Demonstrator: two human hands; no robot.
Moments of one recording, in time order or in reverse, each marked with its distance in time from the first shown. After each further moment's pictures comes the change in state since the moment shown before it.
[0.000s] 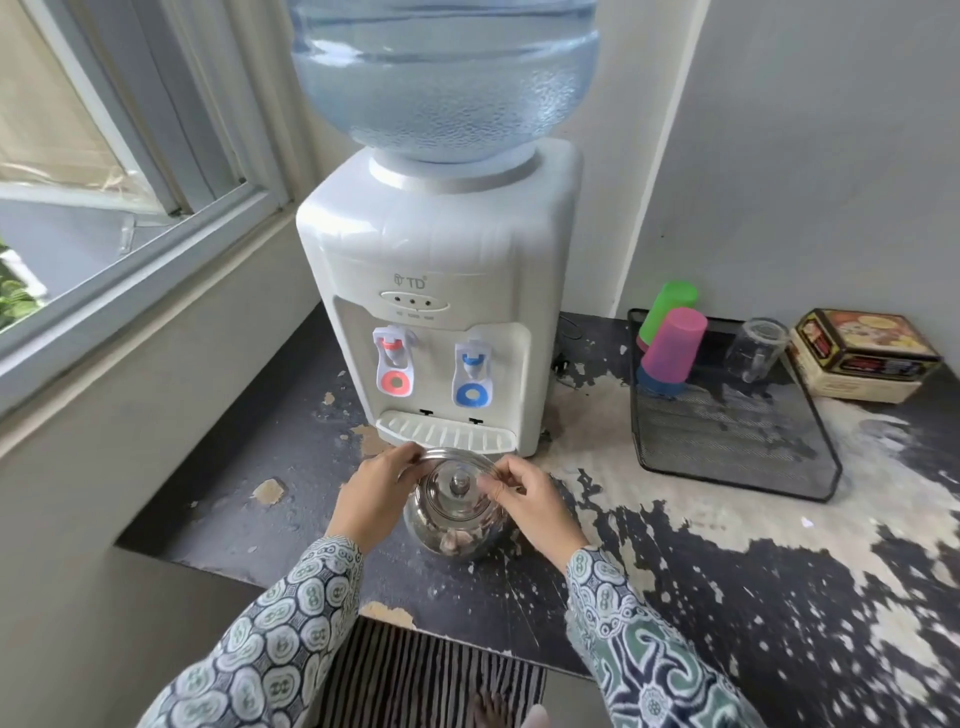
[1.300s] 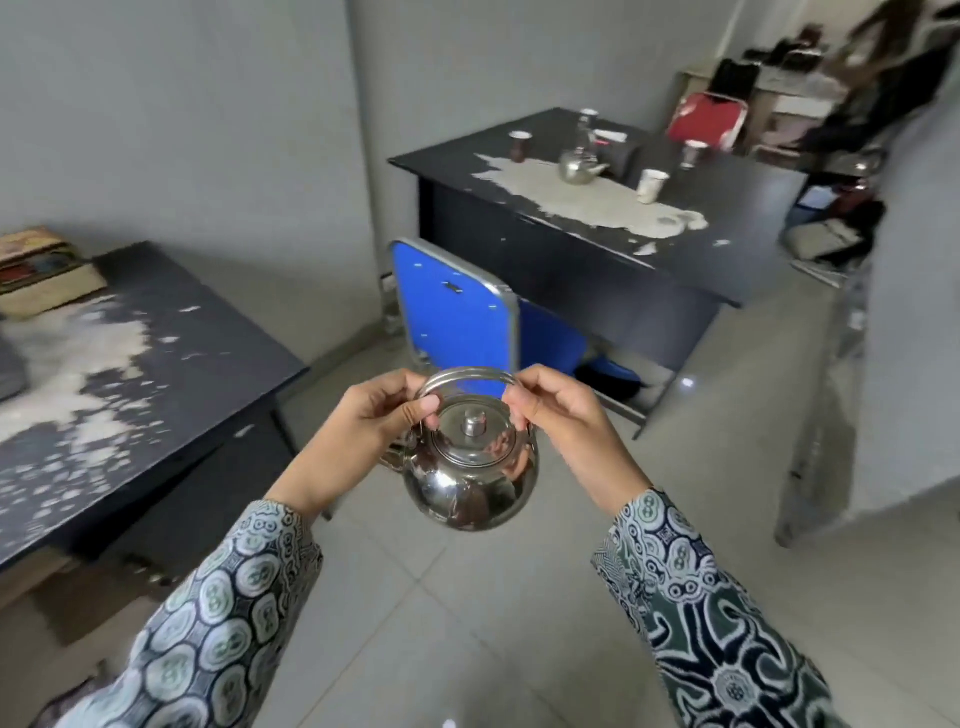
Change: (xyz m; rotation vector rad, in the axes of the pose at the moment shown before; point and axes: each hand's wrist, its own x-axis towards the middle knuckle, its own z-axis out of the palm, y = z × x) left_hand -0.506 0.507 0.274 -0.659 -1.165 0.791; right_hand -0.794 -0.021 -0.293 0.057 1.072 0.087
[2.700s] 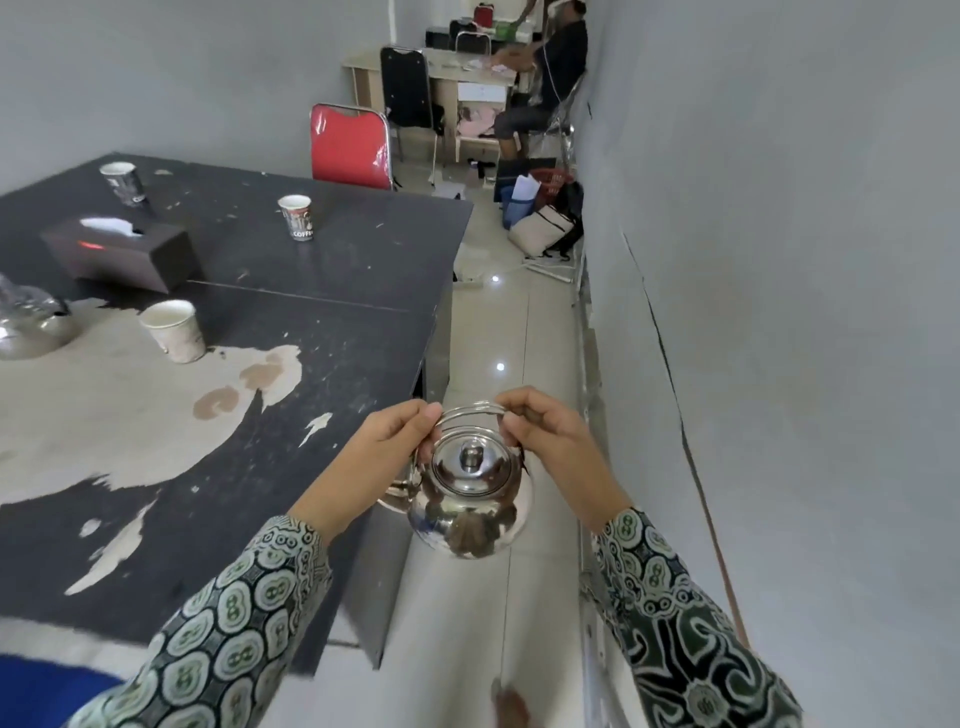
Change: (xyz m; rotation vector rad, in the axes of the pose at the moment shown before) left_hand 0.831 0.023 0.648 0.012 -0.474 0.002; right_hand 0.269 0.191 -0.905 -0.057 0.514 0.124
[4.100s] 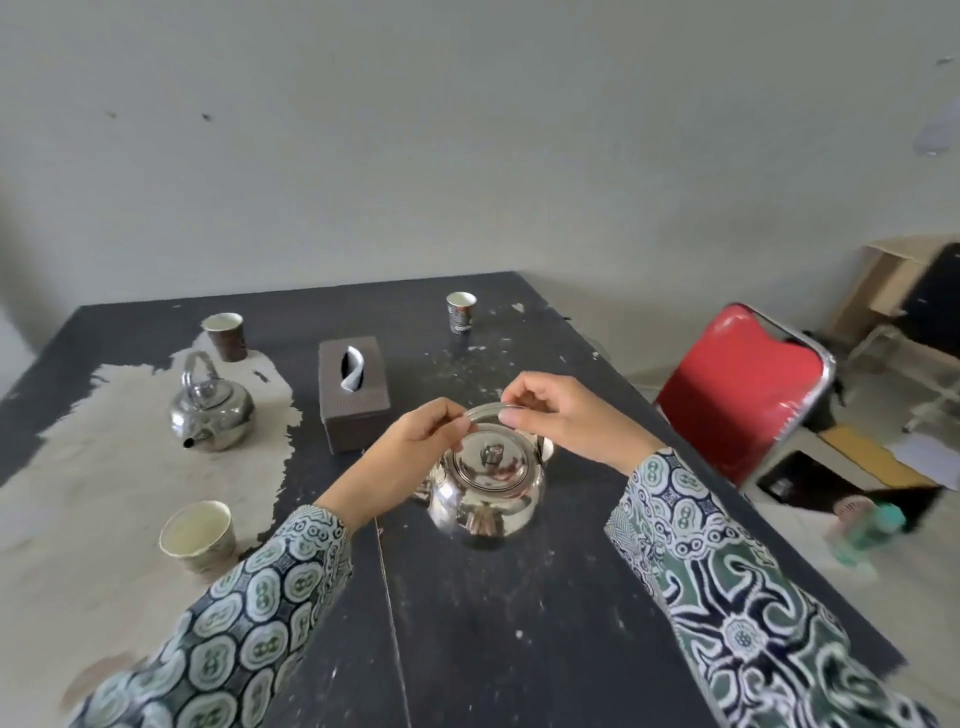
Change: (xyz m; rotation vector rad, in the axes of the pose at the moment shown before) left_hand 0.501 -0.010 -0.303 0.219 0.975 -0.214; right_hand 0.796 -0.021 0.076 -0.314 -1.174 -0.481
